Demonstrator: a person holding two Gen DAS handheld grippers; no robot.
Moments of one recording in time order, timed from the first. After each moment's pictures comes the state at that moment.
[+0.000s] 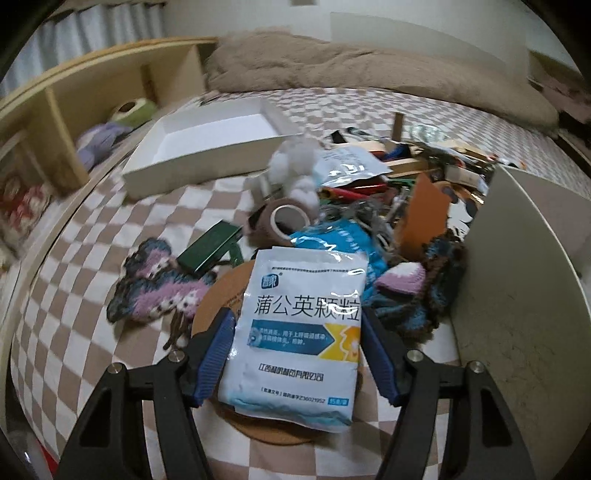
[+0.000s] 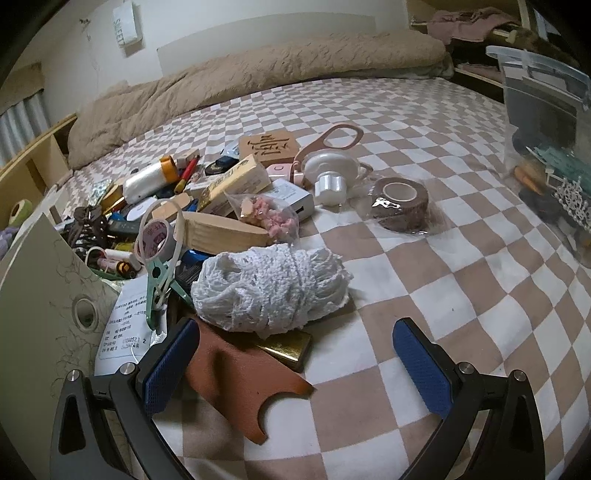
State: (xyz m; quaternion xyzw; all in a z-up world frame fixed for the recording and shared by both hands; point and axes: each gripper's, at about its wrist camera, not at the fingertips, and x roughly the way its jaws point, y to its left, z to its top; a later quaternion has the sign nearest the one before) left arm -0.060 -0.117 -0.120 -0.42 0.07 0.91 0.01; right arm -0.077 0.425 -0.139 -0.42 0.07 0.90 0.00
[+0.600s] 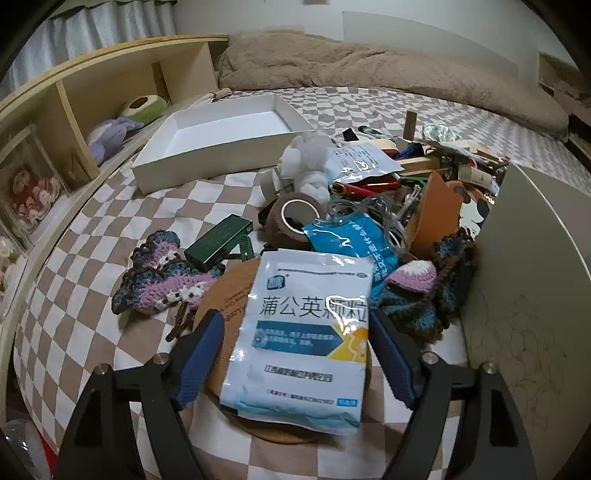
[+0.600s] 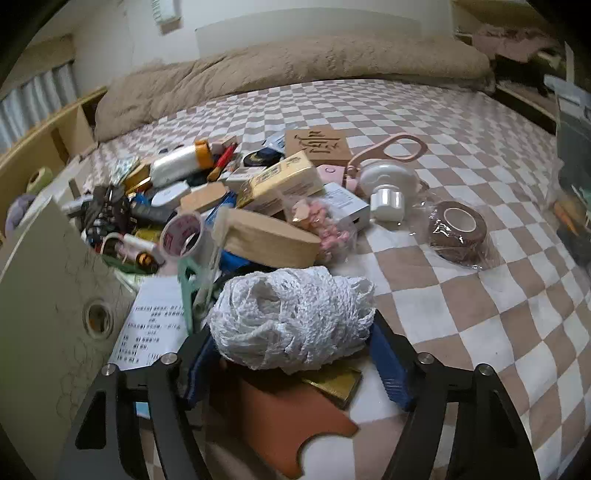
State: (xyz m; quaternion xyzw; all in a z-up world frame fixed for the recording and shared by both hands) left arm -0.061 -0.120 -0.124 -0.41 0.07 0.91 0.00; right arm -0.094 0.402 -0.139 -0.43 0.03 0.90 -0.05
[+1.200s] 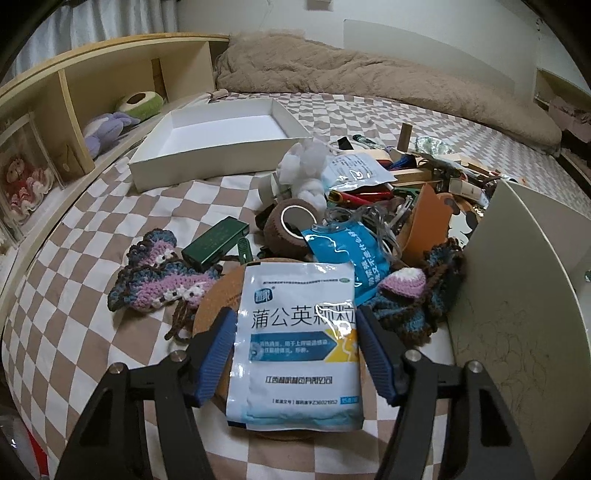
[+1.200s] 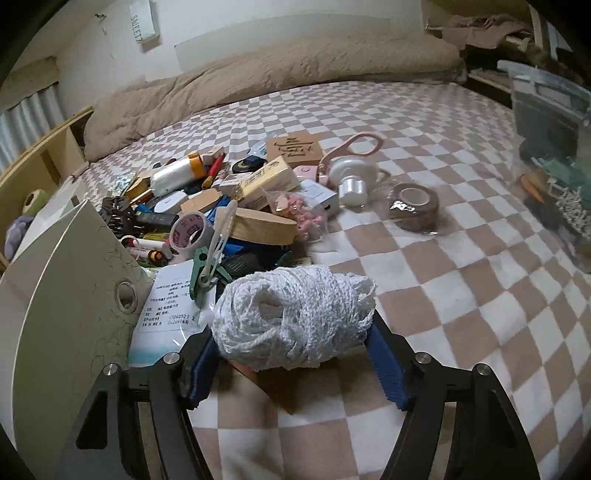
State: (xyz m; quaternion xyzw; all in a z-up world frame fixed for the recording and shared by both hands) left arm -0.056 -0.124 -0.119 -0.41 0.05 0.91 0.02; right arm -0.055 0.414 -0.120 -0.42 0.07 0.90 -0.02
